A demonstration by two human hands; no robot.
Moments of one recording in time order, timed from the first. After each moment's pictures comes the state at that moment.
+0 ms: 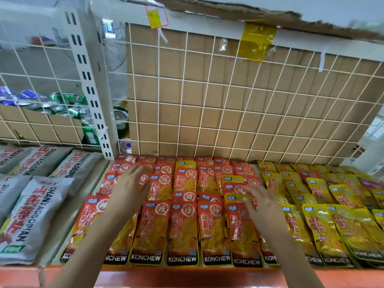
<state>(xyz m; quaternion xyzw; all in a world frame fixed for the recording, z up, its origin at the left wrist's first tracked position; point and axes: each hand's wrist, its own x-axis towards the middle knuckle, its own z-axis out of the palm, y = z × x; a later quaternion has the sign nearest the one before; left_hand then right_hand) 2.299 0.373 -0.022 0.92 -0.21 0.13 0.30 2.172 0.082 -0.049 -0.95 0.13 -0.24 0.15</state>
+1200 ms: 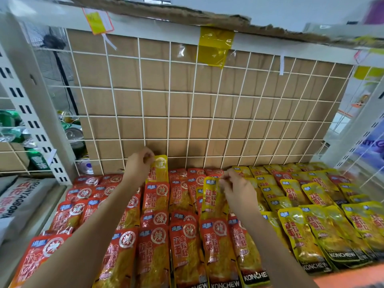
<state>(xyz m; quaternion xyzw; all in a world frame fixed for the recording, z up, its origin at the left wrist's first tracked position) 2.406 0.251 -0.019 0.87 -0.20 0.07 0.44 2.218 0.065 -0.003 -0.92 0.22 -0.20 0.24</state>
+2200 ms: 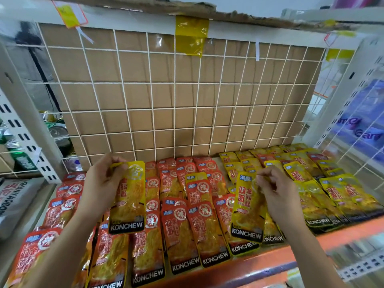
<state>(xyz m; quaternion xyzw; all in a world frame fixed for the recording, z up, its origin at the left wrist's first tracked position) 2.316 0.317 0.014 0.80 -0.28 0.12 0.52 2.115 0.034 0.009 -0.83 0.21 -0.35 0.37</state>
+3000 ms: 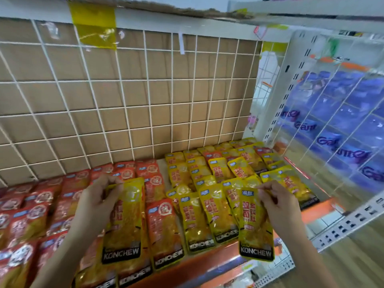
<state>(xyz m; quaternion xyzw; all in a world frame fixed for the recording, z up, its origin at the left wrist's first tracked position) 2.236 0.188 -0.005 0.81 -0.29 0.03 0.52 2.011 -0.083 -0.006 -0.83 0.32 -0.33 0.32</state>
